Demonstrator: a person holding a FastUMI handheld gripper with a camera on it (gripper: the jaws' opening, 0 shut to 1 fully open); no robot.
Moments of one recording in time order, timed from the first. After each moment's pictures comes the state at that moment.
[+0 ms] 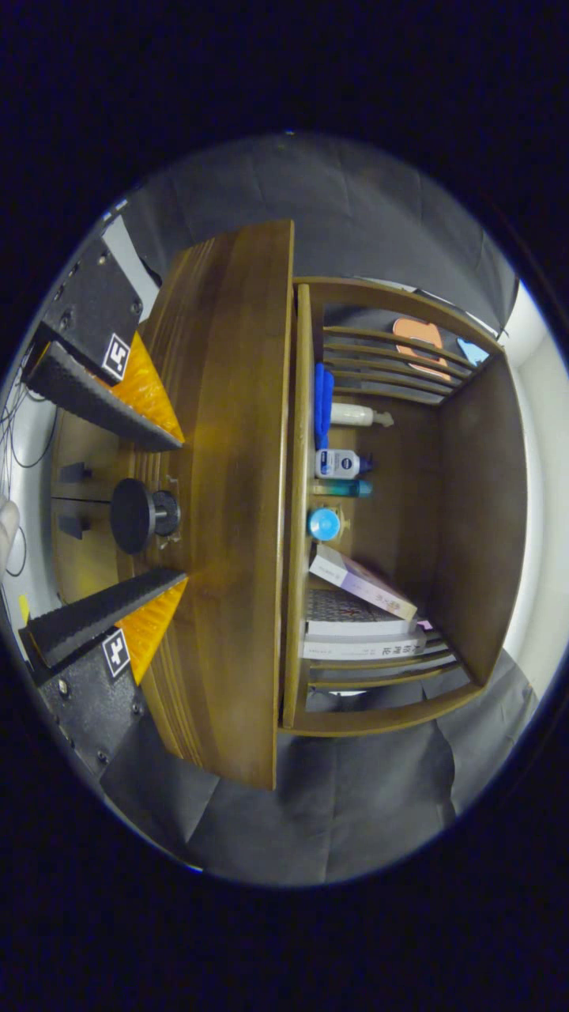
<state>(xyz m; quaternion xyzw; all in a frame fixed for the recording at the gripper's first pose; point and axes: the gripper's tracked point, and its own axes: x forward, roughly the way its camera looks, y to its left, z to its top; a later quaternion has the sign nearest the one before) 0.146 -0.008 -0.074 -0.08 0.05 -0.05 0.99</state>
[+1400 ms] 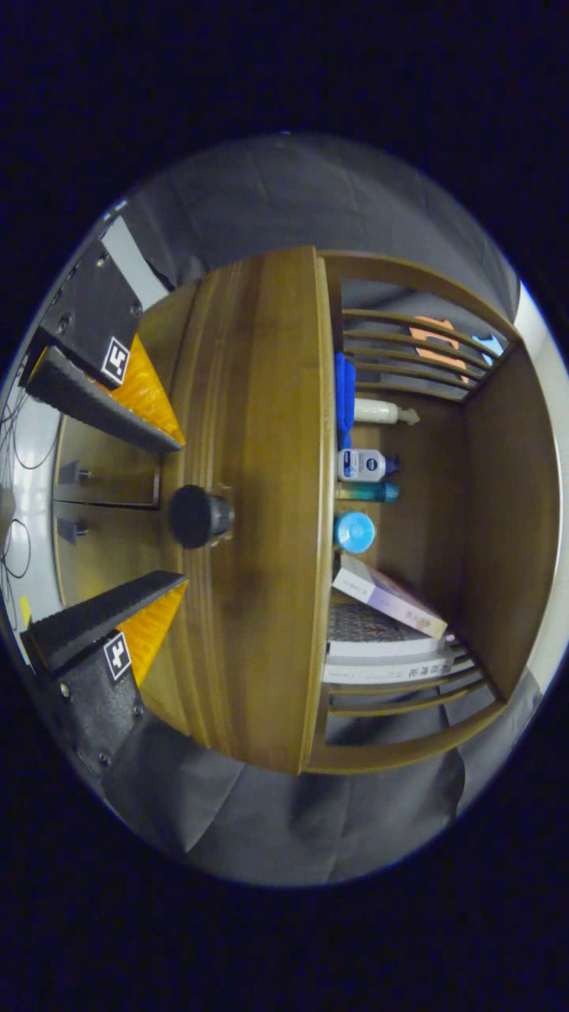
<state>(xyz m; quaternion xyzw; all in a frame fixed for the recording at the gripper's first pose) 0.152 -0.020 -0.096 -0.07 0.09 -0.04 0.99</state>
